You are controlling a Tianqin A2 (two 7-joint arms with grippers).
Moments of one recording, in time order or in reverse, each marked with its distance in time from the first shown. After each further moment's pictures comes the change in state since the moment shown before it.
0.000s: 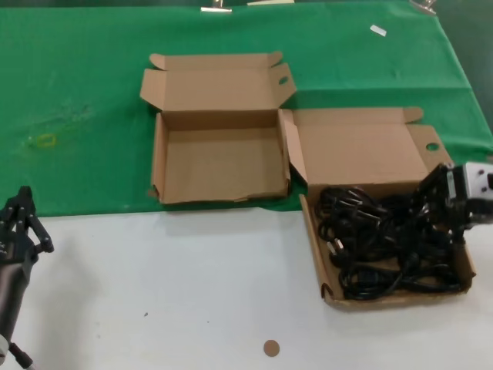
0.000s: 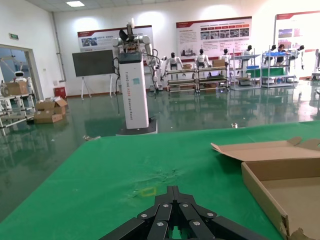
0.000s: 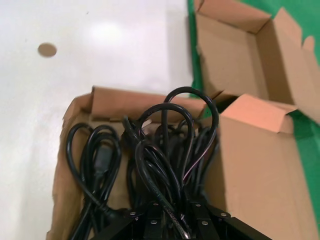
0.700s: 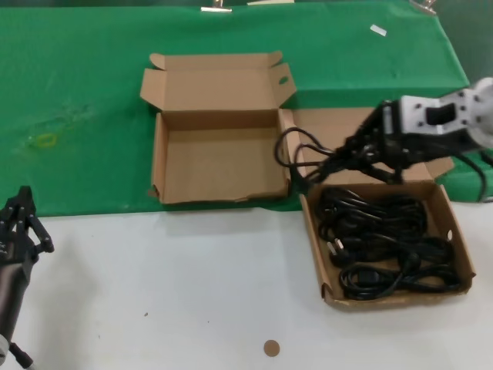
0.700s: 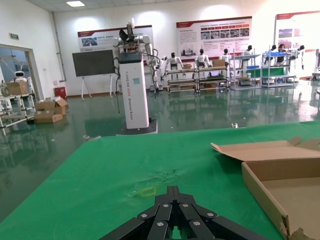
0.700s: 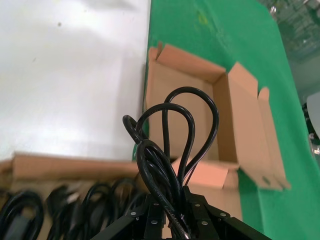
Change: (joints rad) left arm 0.000 0.000 0.000 0.000 0.000 0.000 0.000; right arm 0.254 -0.191 -0.062 -0.037 -0.117 -0.074 0.078
